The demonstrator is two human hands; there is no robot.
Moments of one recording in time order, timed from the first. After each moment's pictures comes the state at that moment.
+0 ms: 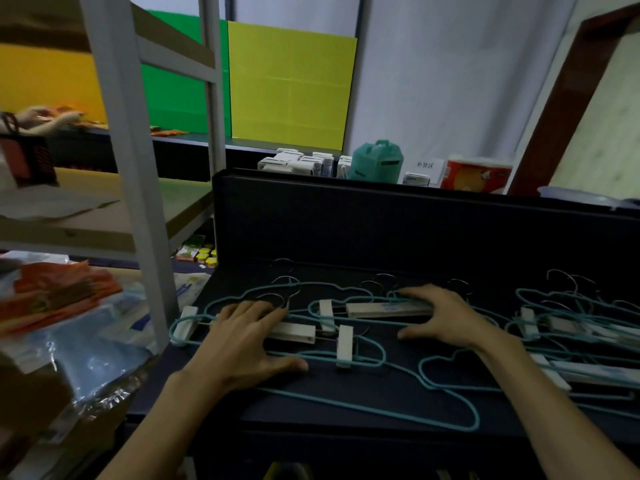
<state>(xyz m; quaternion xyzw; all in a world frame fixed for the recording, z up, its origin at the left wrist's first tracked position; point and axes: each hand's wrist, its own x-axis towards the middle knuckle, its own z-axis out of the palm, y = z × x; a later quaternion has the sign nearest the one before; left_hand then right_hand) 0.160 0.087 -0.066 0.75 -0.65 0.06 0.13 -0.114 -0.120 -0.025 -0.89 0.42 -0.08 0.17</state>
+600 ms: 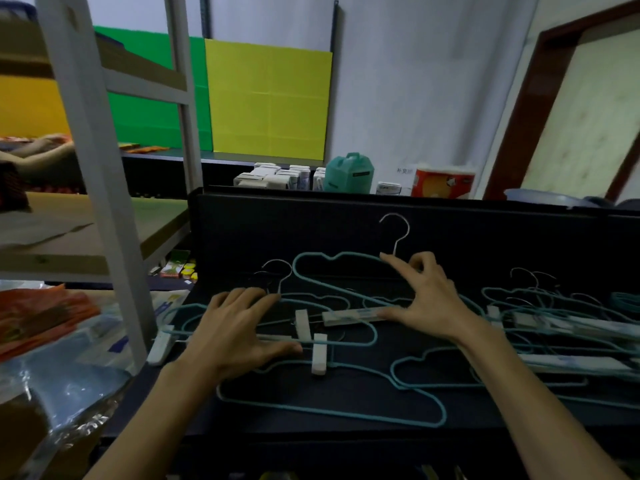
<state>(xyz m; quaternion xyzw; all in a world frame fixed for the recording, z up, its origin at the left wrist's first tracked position) 0.143 0.070 -0.035 0.72 -0.65 0.14 0.17 -0.125 -0.098 0.009 -0.89 0.41 -0.18 0.04</state>
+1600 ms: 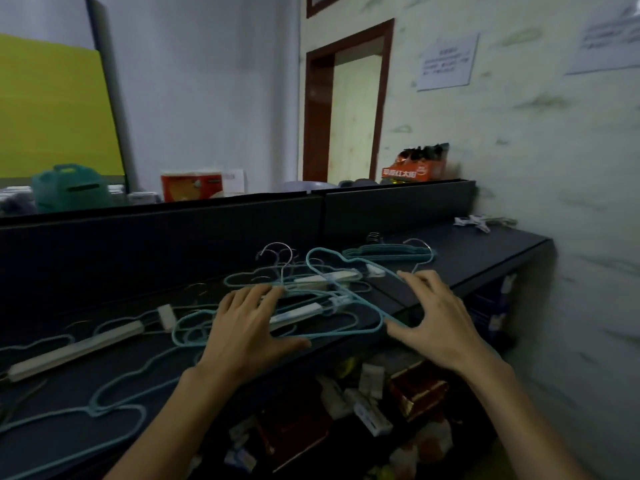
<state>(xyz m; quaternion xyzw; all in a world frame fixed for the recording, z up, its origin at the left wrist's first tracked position) -0.229 -0.044 -0.019 0.54 -0.79 0.14 0.25 -0.516 -0.008 0.014 -0.73 0.62 -0.28 -0.04</state>
